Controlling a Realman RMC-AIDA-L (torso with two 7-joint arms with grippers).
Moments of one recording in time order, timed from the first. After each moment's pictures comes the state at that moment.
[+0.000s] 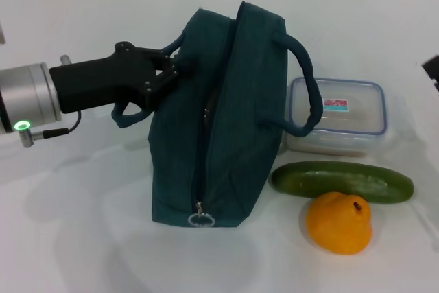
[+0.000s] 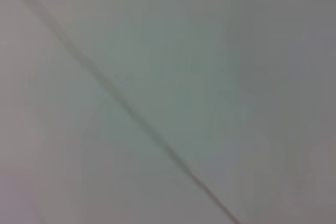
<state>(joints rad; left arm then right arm) -0.34 -2.08 1.01 0.89 1.61 1.45 -1.43 0.30 2.03 -2.75 -0.23 0.93 -1.58 1.01</state>
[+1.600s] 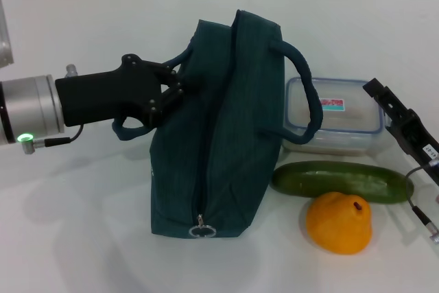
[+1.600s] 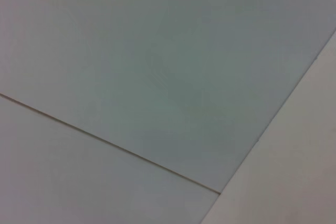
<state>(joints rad) -0.34 -2.08 1.02 0.89 1.64 1.48 -1.35 0.37 2.03 -2.78 -0.36 0.98 -1.16 1.21</state>
